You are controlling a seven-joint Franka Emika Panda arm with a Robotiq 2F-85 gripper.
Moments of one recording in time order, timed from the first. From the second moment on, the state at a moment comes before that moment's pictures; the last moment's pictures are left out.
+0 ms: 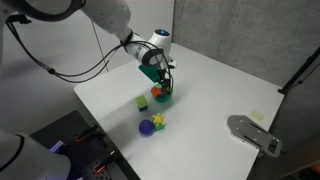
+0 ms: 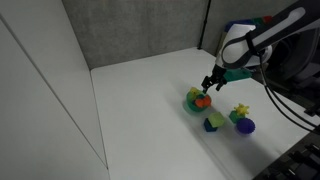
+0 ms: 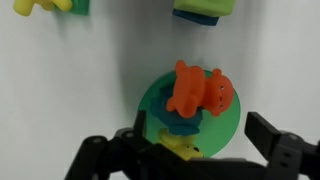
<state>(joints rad) -0.02 0.57 0.06 -1.96 0.13 2.56 0.05</state>
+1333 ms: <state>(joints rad) -0.01 0.05 -0.02 -2.04 -0.07 1.91 0.06</state>
